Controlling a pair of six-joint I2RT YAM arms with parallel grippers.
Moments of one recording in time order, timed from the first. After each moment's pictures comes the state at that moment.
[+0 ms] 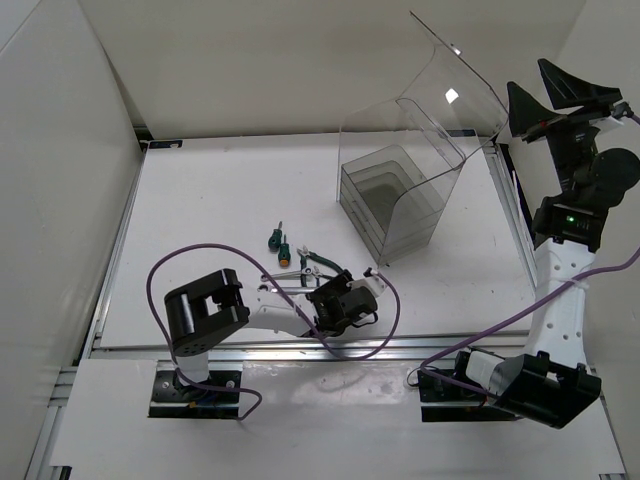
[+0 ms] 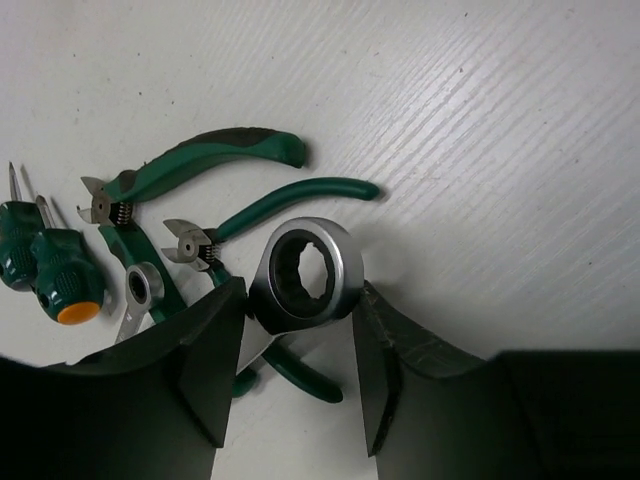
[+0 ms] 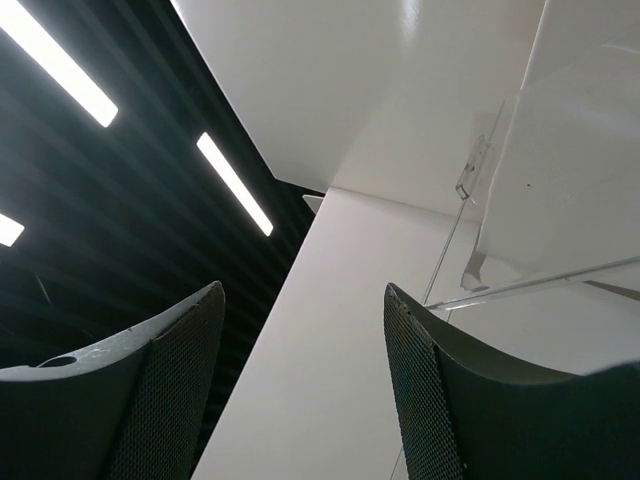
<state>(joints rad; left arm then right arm) -1.25 1.81 0.93 -0.02 -0.72 -0.01 -0.30 1.14 1.29 0.44 -0.53 1.99</state>
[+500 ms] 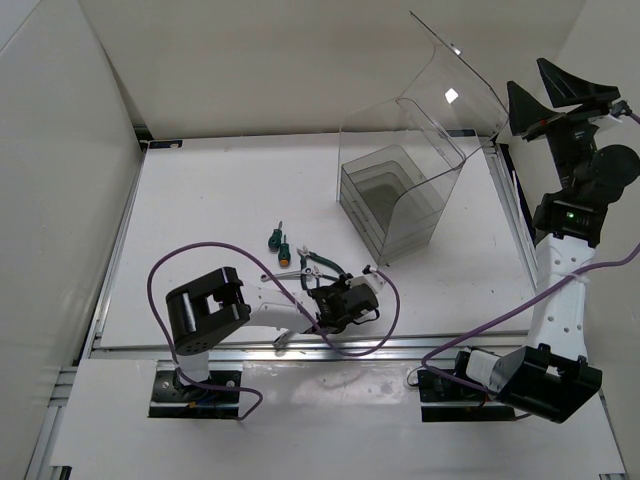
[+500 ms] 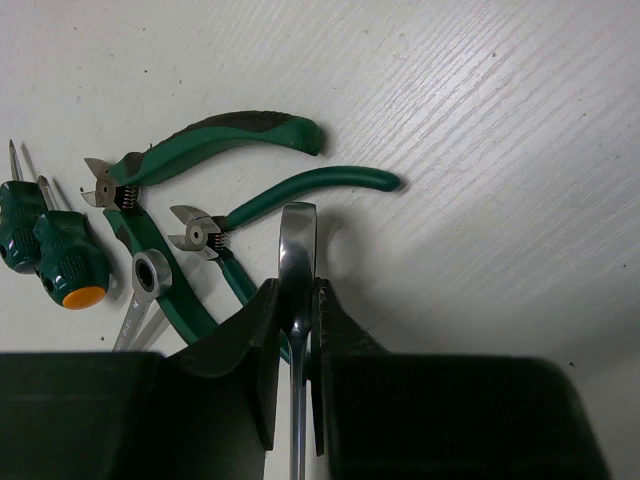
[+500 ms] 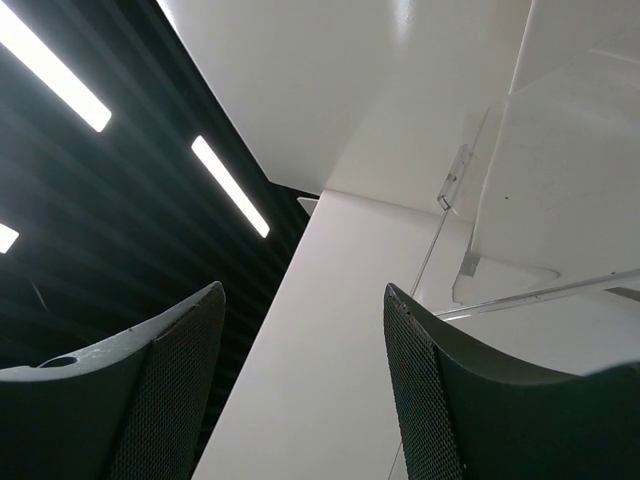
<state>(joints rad) -1.24 1.82 0.96 -0.09 -0.72 -0.03 -0.31 1.17 1.29 0.45 -0.55 1.99</state>
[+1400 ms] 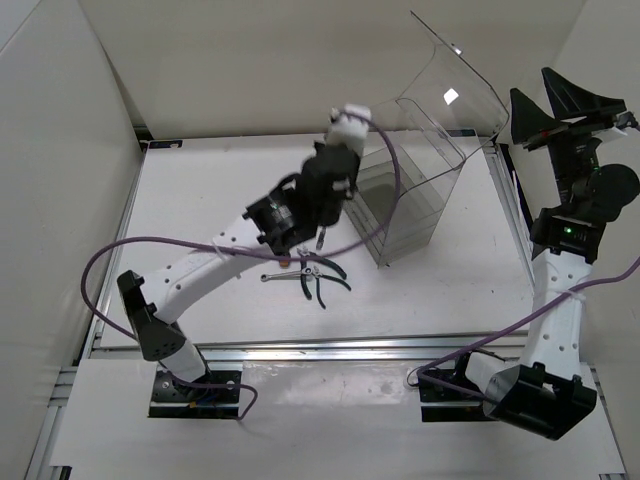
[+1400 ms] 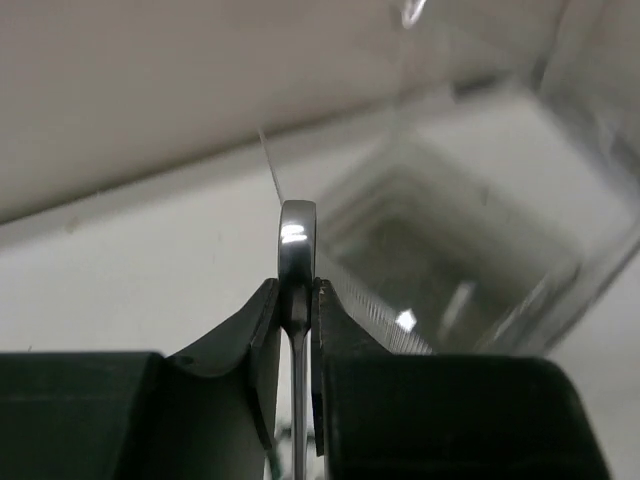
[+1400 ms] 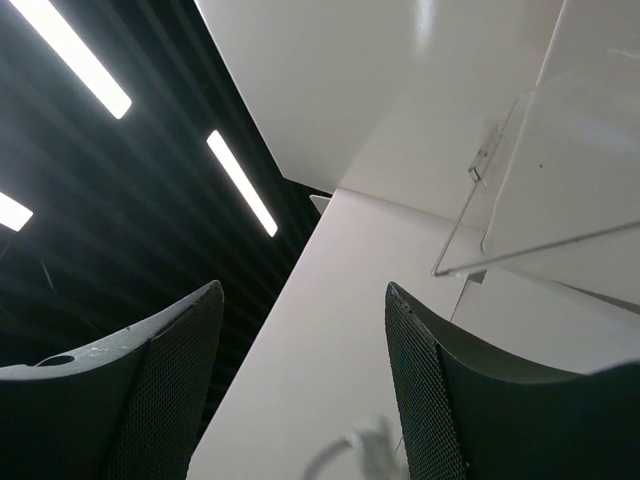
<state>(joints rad) -1.05 1.61 1.70 -0.34 -0.77 -0.03 -0.31 1.10 1.23 0.49 -0.51 1.99</state>
